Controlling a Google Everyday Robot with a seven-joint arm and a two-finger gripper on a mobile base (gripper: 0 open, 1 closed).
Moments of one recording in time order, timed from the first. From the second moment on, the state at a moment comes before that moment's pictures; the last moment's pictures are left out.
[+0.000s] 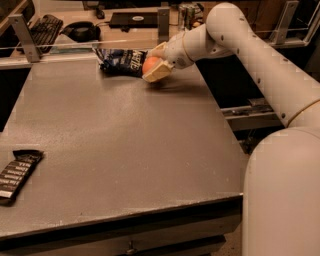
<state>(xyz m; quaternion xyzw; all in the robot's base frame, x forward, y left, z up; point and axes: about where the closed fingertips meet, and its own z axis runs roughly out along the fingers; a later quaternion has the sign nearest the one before) 0.764 0.019 0.882 -0.63 0.61 0.16 0.46</state>
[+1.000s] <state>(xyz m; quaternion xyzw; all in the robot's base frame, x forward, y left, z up) 0.769 0.026 0.871 -0.62 0.61 0.18 0.45</state>
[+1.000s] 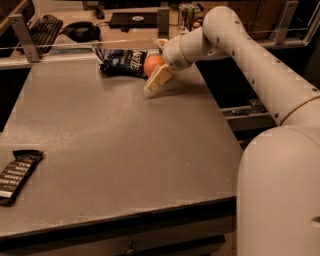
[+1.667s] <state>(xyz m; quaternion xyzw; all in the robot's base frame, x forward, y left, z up) 0.748 0.019 0.887 -0.62 0.59 0.19 0.47</state>
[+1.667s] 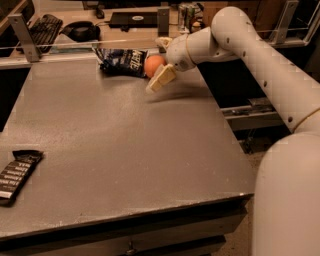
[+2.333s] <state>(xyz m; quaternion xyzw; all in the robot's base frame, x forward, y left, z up) 0.680 -0.062 0.925 -0.61 0.57 0.19 0.52</state>
